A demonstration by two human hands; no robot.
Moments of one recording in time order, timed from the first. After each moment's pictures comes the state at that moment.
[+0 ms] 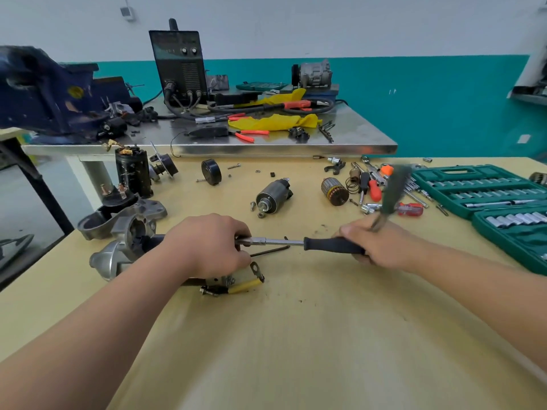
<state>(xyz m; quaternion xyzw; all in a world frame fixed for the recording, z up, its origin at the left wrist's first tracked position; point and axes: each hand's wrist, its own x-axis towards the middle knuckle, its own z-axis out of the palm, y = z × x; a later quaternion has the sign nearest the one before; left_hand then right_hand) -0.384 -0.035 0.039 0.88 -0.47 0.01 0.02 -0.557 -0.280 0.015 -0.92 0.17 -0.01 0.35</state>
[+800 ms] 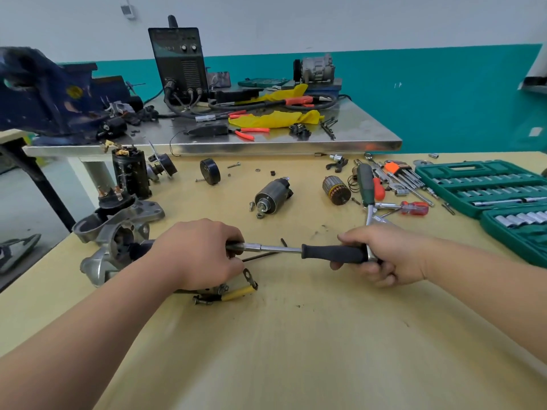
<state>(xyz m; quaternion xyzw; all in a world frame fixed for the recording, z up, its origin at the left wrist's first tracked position) -0.391 -0.028 0.042 0.89 -0.46 0.01 0.01 -0.553 -0.275 0.020 -0.73 0.30 0.12 0.60</state>
